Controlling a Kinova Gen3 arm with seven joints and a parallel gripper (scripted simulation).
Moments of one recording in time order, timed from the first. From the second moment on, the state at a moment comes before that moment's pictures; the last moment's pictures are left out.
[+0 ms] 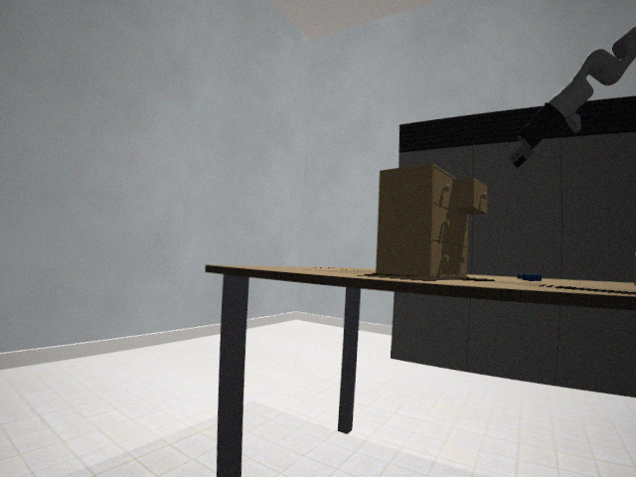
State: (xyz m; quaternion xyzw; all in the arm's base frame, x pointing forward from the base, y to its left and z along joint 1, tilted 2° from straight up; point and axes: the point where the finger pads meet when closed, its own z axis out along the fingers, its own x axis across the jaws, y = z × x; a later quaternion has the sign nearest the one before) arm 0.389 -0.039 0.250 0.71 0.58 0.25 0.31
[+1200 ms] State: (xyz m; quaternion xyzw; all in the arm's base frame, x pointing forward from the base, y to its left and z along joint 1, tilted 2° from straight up) arm 0.388 -0.039 0.251 0.72 0.58 0.24 0.30
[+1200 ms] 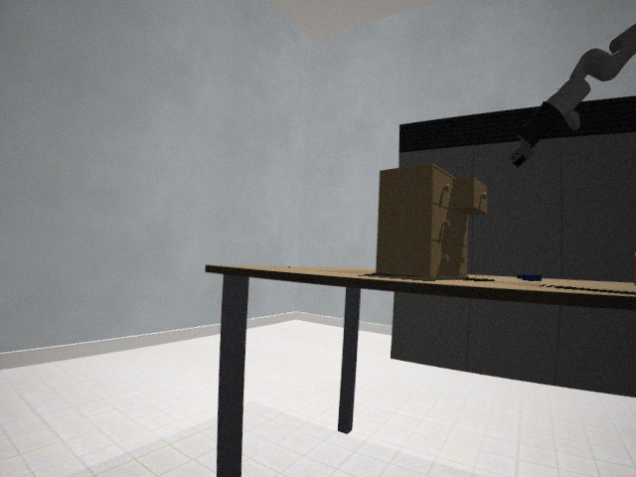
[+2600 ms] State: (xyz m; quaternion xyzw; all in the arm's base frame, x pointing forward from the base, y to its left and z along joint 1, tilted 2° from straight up) arm 0.384 -0.042 0.260 0.75 0.60 0.17 0.22
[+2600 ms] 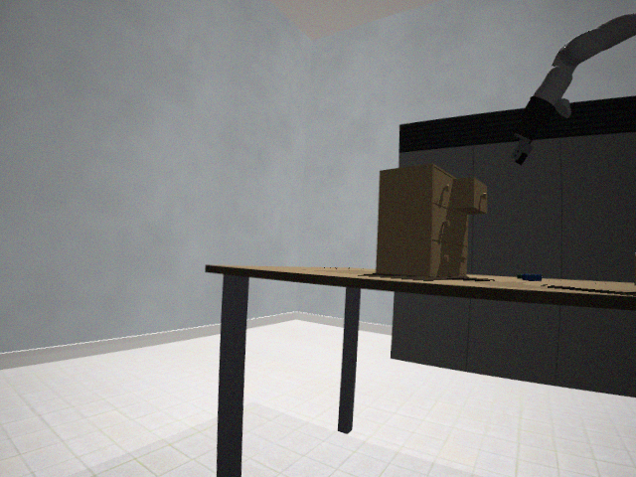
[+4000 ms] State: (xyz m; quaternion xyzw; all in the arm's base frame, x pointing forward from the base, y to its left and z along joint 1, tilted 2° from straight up) arm 0.386 -0.041 0.280 0.77 0.63 0.05 0.07
